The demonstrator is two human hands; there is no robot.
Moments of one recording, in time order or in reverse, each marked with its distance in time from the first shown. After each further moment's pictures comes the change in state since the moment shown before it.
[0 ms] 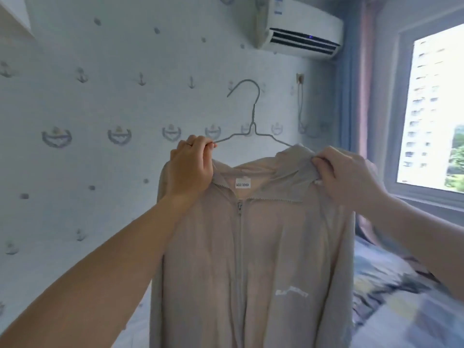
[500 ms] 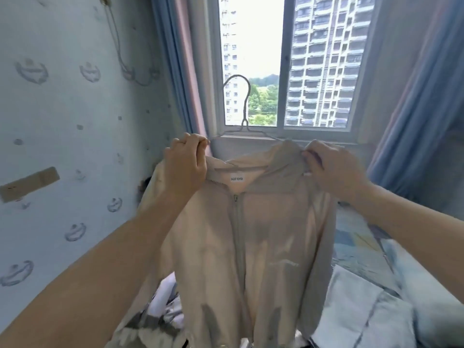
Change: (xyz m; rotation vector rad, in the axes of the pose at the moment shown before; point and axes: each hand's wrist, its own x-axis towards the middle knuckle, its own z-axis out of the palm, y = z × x) left_hand -0.084 0.221 0.249 -0.669 -0.398 0.082; right_hand -0.157 0.172 -0.096 -0.533 -0.143 0.493
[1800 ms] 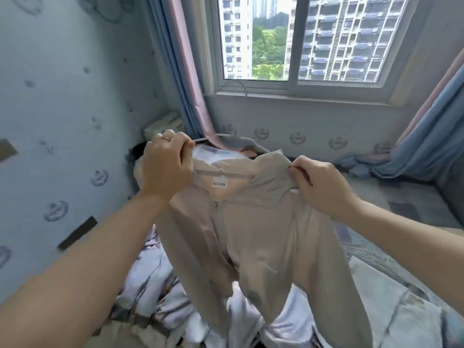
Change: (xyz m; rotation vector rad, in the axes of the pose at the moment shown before) left_hand 0.044 -0.144 0.198 0.154 -0.074 0.026; right_hand 0.062 0.084 0.210 0.247 -0.256 0.065
